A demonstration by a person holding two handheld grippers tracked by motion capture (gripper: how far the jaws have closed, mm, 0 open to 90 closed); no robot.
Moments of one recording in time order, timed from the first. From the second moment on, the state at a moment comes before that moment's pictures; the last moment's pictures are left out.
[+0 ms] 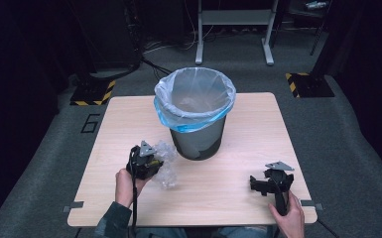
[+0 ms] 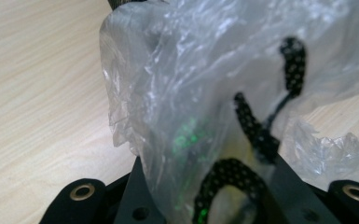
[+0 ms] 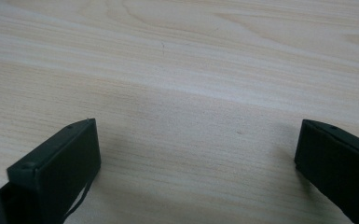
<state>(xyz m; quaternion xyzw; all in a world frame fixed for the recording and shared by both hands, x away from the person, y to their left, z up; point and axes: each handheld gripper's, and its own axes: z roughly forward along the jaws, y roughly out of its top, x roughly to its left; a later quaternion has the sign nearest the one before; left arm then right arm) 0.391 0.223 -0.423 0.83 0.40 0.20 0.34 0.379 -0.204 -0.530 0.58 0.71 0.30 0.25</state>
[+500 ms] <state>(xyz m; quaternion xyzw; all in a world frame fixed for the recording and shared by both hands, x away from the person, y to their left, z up) 0.389 0.225 -0.384 0.83 0.38 0.21 0.35 0.379 -0.204 -0.530 0.59 0.71 0.30 0.25</state>
